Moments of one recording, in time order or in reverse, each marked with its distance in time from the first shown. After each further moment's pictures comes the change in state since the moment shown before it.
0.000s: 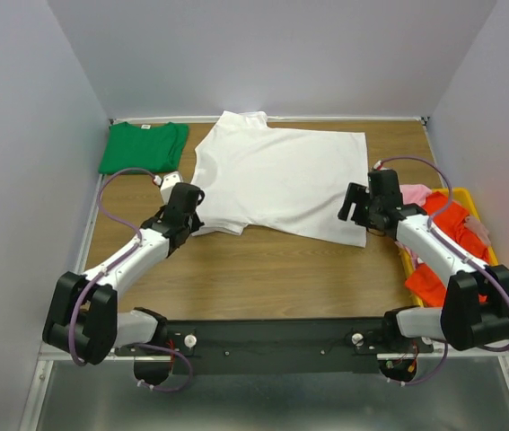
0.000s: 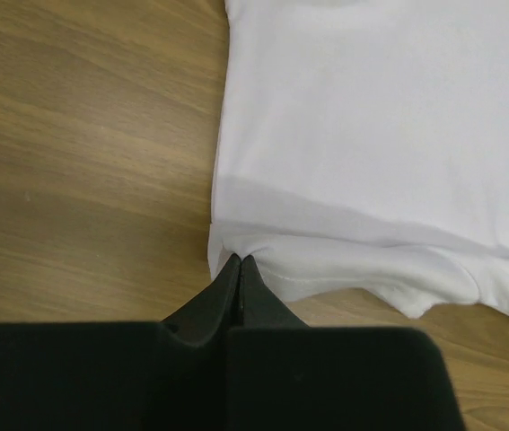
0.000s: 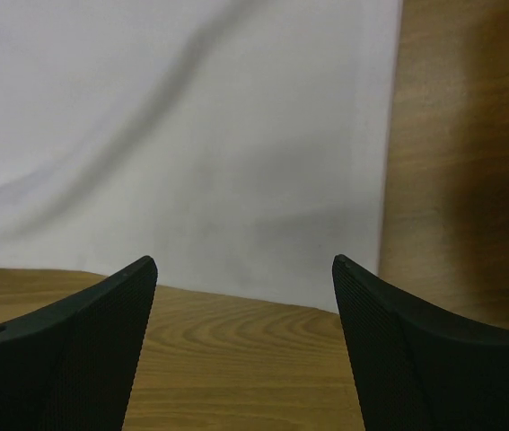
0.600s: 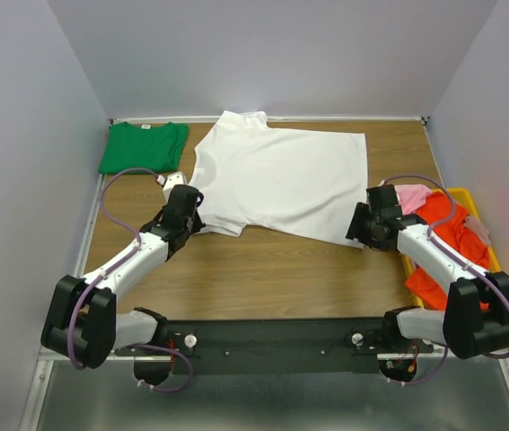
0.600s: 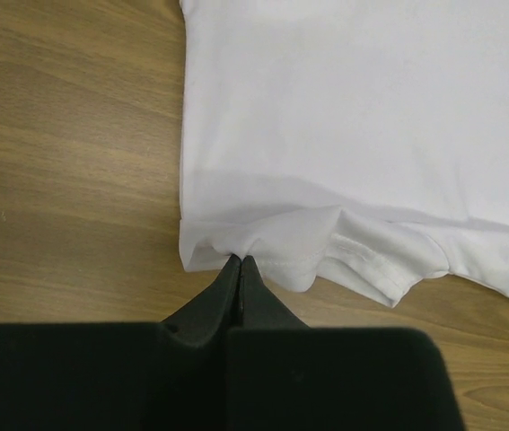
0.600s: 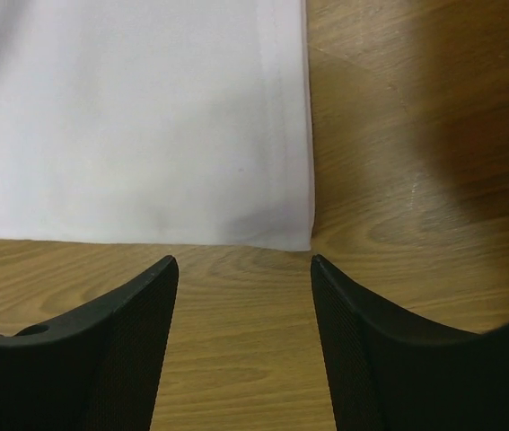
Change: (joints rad) left arm 0.018 -0.032 -0.041 0.077 0.054 0.068; right arm 0.000 -0.045 -0.112 -0.123 0.038 0.082
